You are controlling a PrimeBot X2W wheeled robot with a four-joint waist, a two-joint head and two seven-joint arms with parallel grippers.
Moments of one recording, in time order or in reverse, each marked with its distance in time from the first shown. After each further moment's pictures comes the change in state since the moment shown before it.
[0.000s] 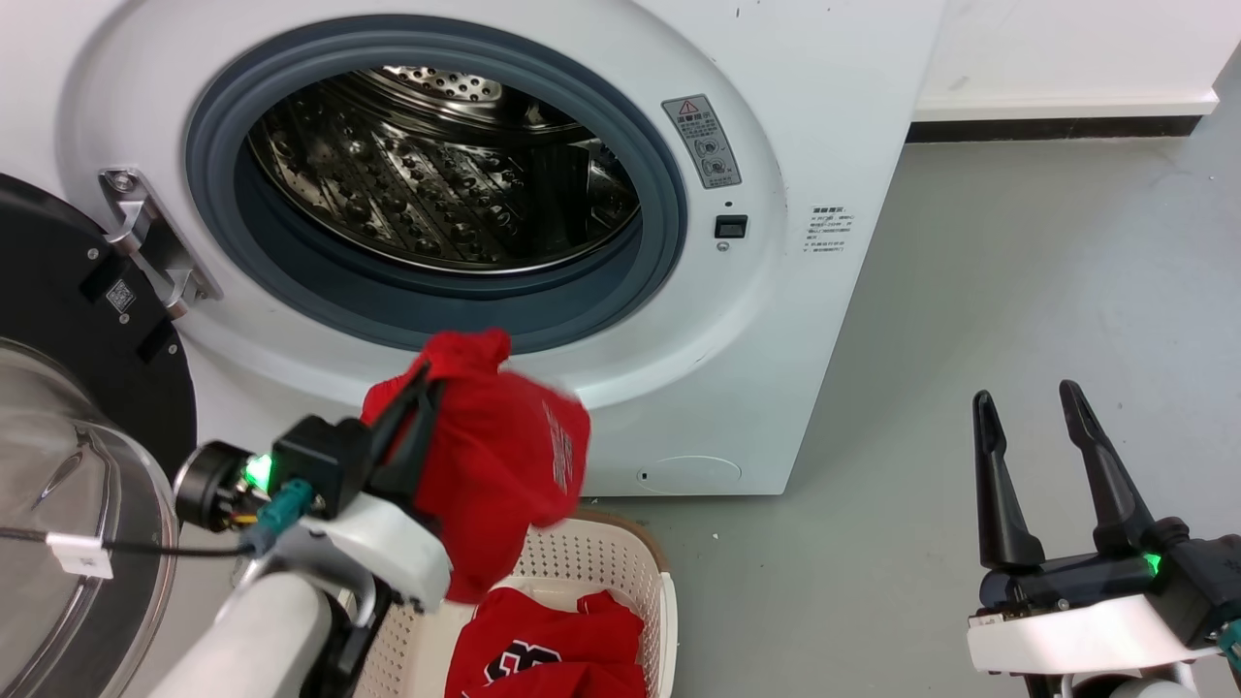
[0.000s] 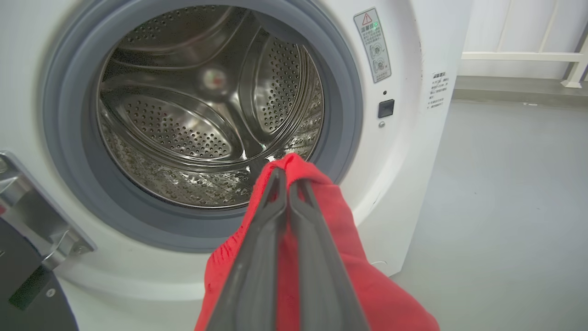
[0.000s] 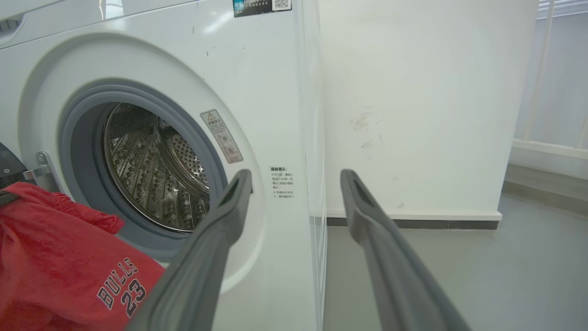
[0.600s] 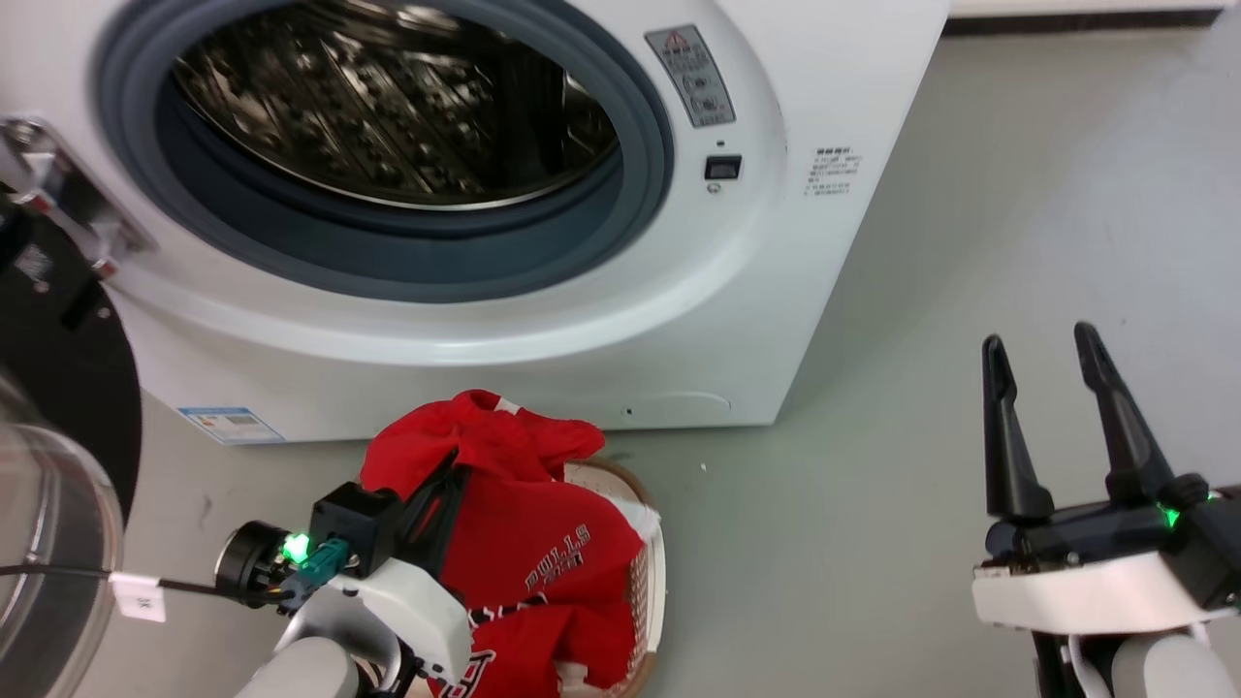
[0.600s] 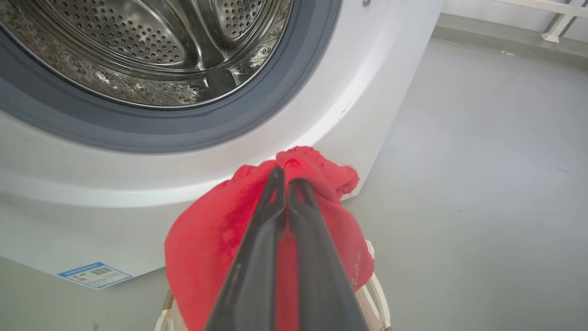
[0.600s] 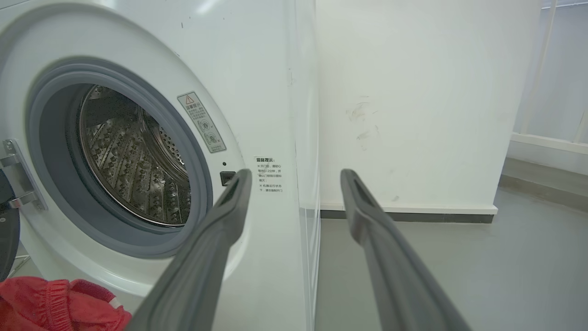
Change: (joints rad) left arm 0.111 -0.016 -0.045 -0.014 -0.033 0.012 0.022; right arm -0.063 0.000 -0.001 -0.019 -0.018 0.000 0.000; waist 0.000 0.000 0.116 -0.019
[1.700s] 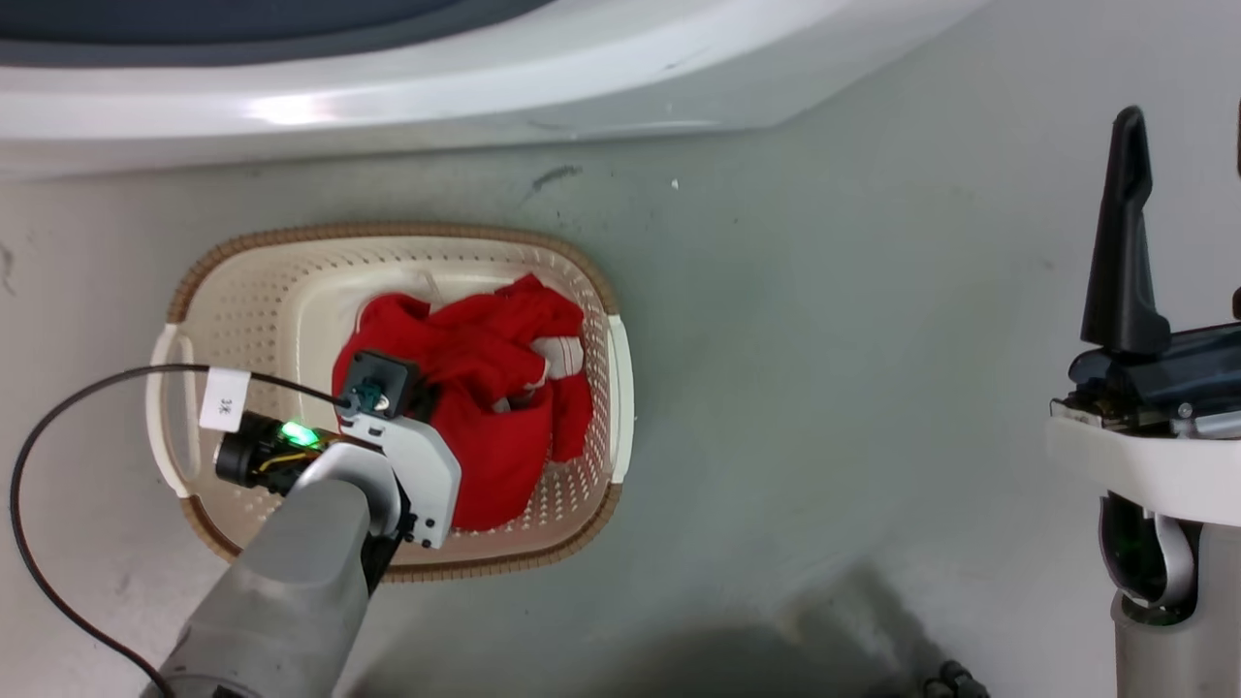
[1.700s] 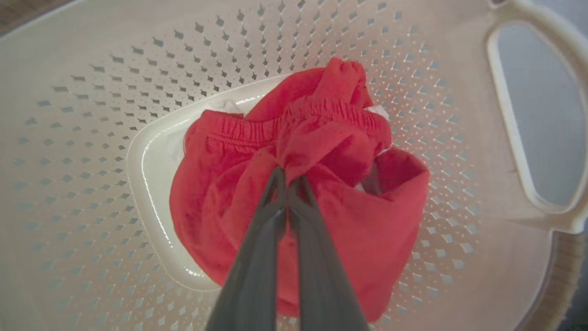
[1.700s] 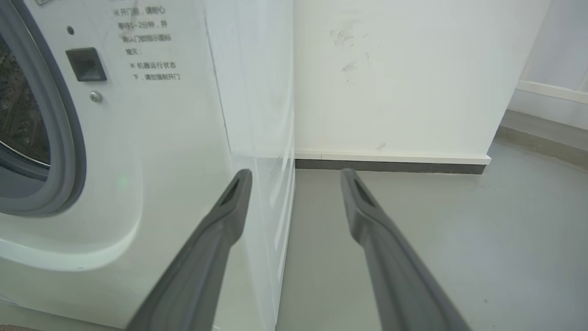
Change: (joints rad) left arm -0.519 -0.271 -0.083 1.022 0.047 -0.184 -0.096; right arm -0.266 0.000 -0.056 -0.114 -0.023 0.000 0.000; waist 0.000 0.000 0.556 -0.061
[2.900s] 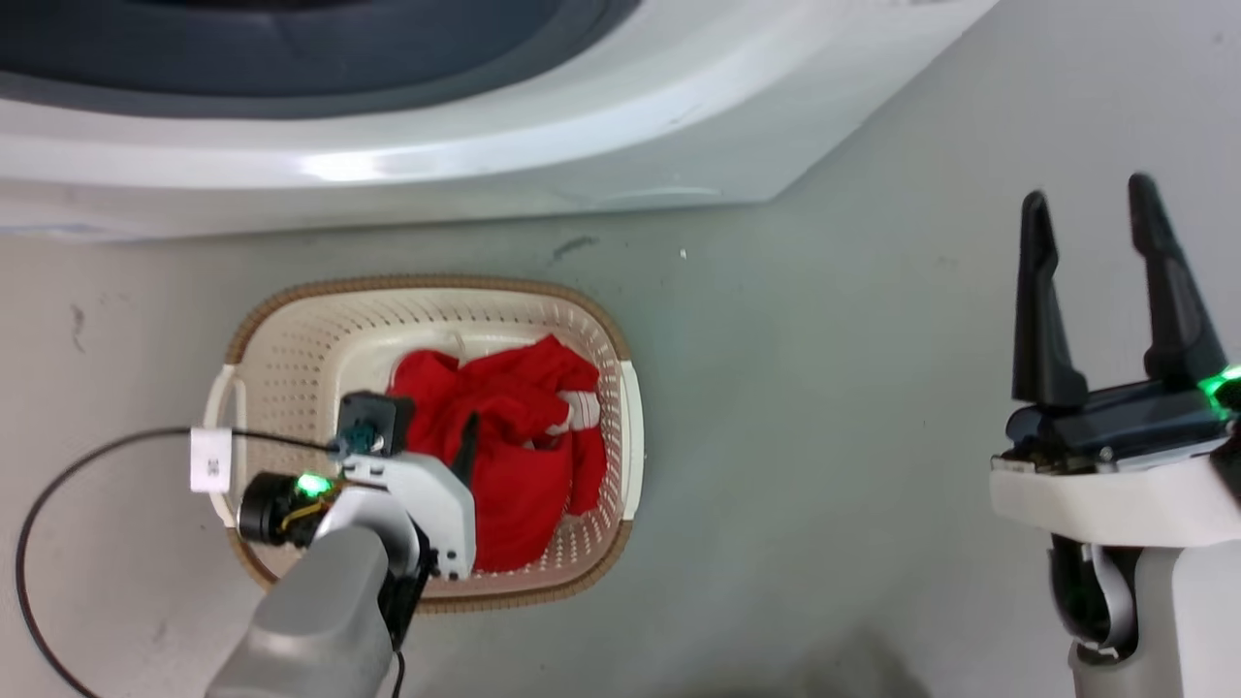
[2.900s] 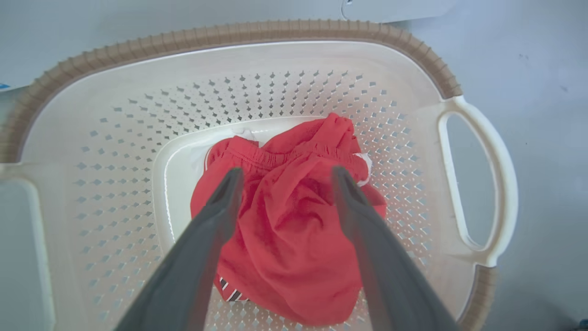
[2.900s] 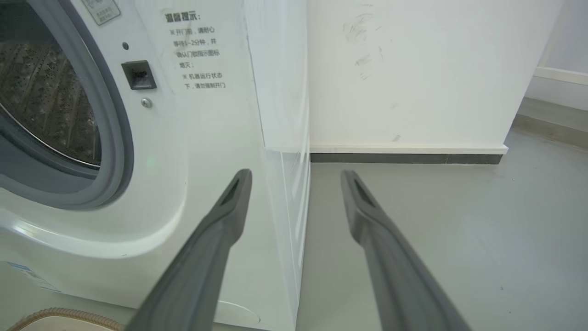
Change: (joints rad) left arm 0.083 -0.022 0.099 -0.070 -0.062 0.040 -0.003; right arm 0.058 0.000 0.045 0.077 0.016 0.000 0.000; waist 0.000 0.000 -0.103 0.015
